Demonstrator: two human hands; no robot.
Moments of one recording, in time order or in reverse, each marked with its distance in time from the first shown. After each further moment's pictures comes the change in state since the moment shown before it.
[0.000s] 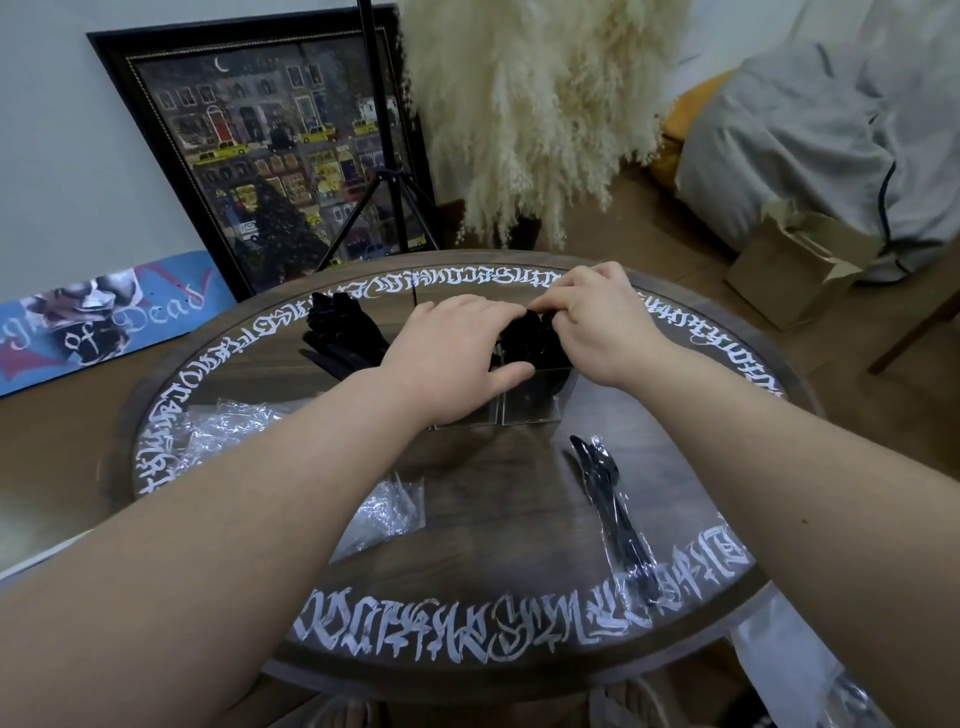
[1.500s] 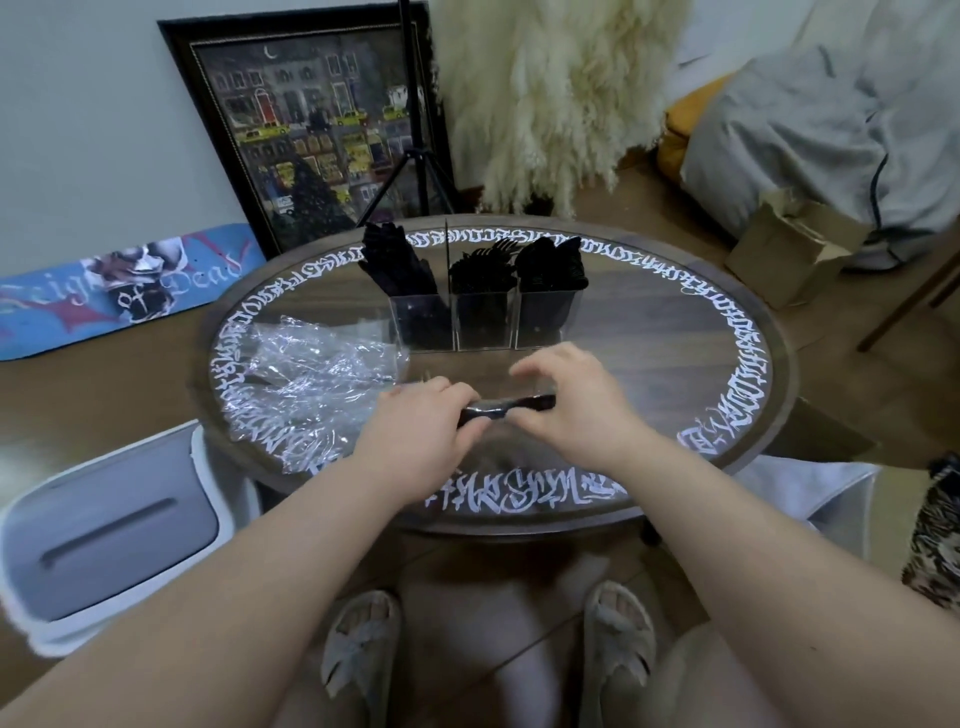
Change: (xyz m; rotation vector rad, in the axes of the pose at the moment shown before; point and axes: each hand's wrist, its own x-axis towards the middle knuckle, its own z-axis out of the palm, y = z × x) left_hand -0.172 0.042 0.019 -0.053 -0.098 -0.220; right_hand -0.158 -0.069 0.036 0.276 -0.065 0.029
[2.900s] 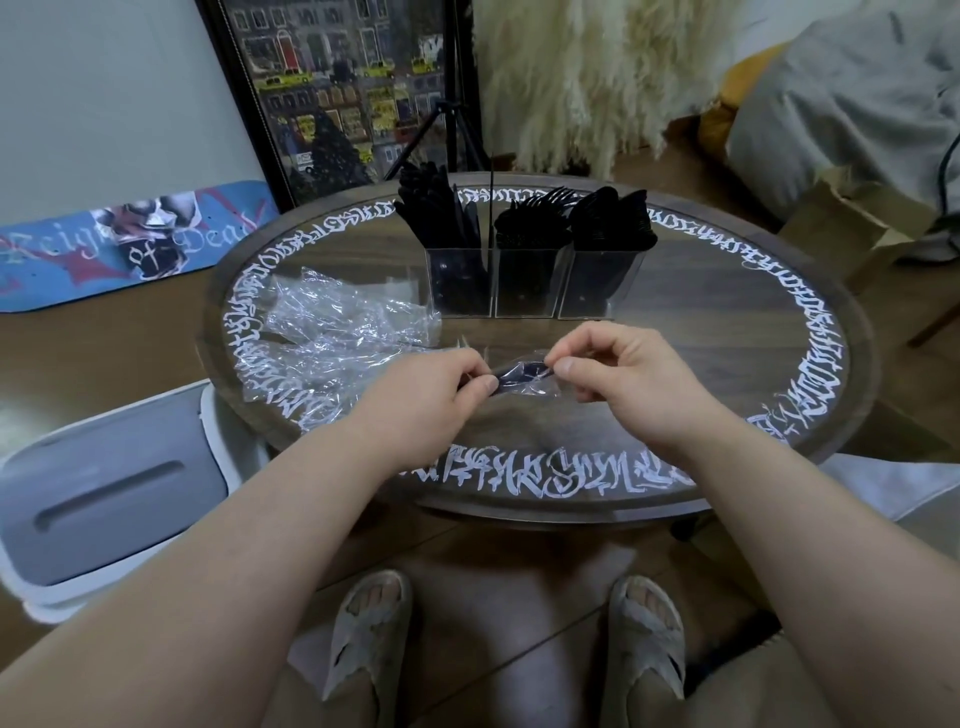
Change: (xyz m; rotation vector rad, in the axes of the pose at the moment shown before) left_hand -0.003 -0.037 0.005 -0.302 -0.035 -0.045; right_hand 0.001 -0.009 0.012 0.638 -0.071 0.101
